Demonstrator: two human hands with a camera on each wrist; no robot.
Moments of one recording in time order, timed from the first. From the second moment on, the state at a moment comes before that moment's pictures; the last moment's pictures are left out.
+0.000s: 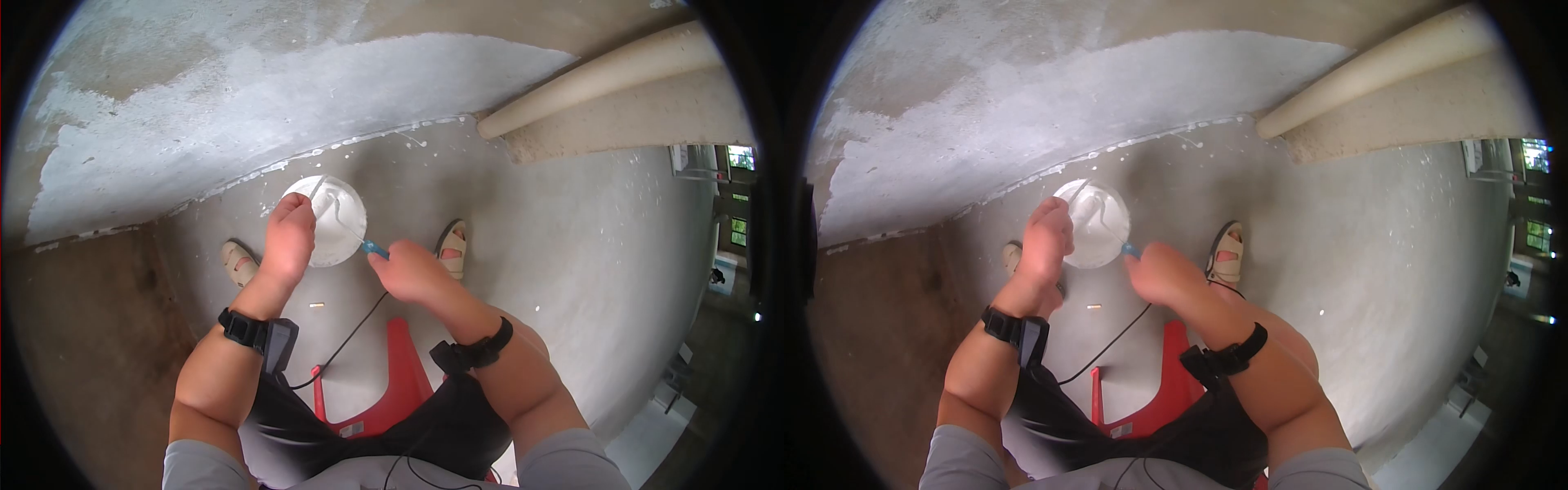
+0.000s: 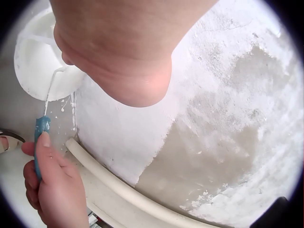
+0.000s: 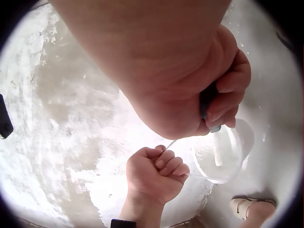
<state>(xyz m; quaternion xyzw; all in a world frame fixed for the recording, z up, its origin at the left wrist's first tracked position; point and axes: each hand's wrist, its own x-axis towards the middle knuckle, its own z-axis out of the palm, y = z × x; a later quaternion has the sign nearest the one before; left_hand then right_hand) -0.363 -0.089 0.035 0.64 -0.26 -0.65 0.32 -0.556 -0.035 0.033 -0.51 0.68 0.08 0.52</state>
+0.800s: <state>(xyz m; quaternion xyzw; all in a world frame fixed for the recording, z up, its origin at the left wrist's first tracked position) -0.366 -0.090 0.032 0.63 -0.25 -0.66 0.32 -0.563 -0.045 0.060 -0.53 0.65 0.17 0.52</state>
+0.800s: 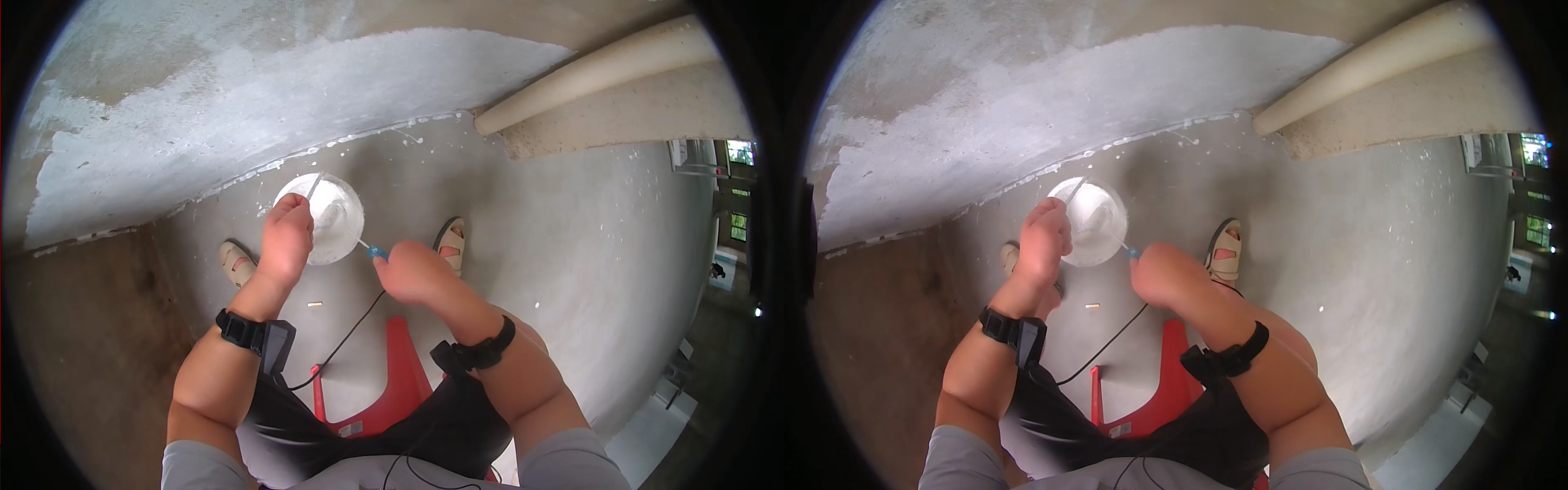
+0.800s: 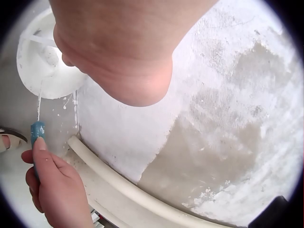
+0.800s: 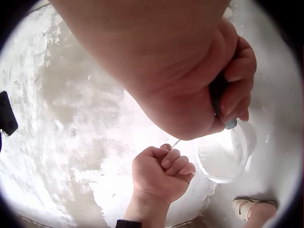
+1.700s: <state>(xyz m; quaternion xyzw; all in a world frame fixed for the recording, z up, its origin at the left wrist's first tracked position) -0.377 -0.087 0.030 0.62 -0.26 -0.67 0.31 -0.566 -0.043 0.044 -0.54 0.64 0.15 0.52</state>
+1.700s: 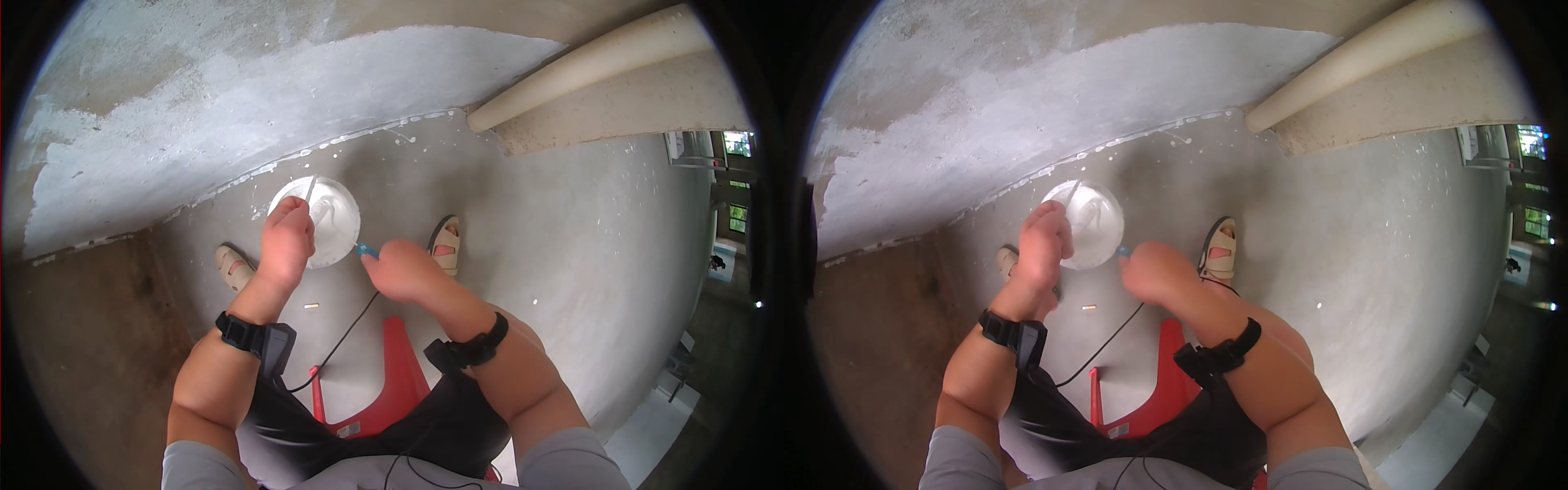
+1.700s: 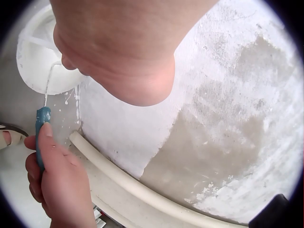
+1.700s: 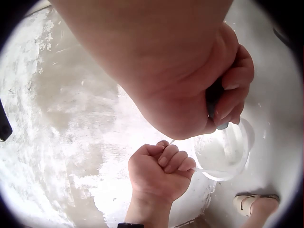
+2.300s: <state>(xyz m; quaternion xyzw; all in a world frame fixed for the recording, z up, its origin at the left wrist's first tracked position) -0.370 -0.101 0.022 0.63 -0.13 -0.65 0.40 -0.569 -0.027 0.039 -0.56 0.70 0.05 0.45</state>
